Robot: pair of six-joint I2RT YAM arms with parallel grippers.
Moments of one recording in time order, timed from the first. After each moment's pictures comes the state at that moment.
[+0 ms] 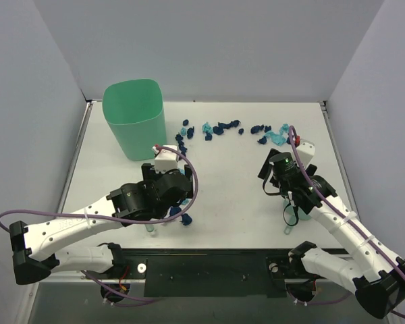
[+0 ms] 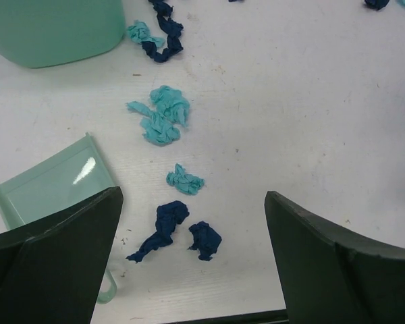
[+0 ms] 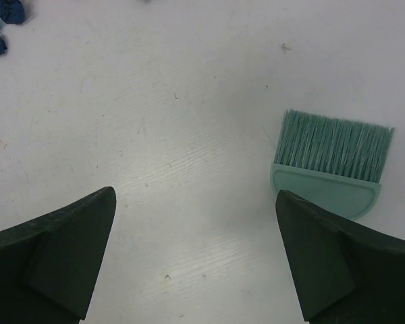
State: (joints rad) left arm -1.16 1.11 1.11 -0.77 -0.83 -0.76; right arm 0.54 0.97 0.88 -0.75 0.63 0.73
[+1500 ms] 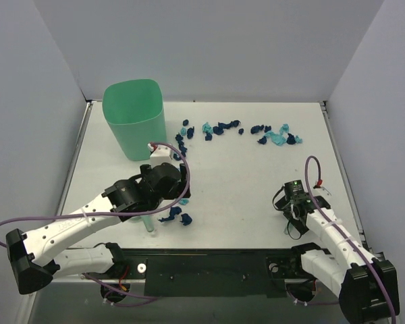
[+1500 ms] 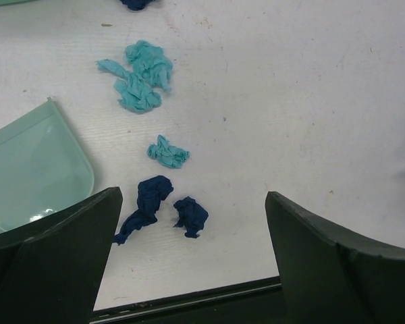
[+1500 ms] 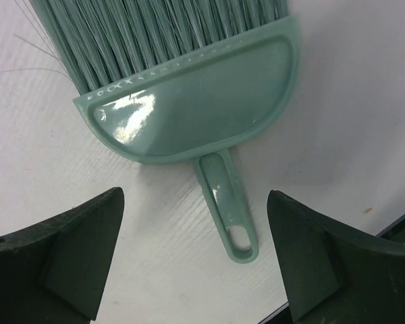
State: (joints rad) left arm -0.99 1.08 1.05 -0.74 -0.55 -0.77; right arm 0.21 0.92 0.43 -0.76 0.44 1.05
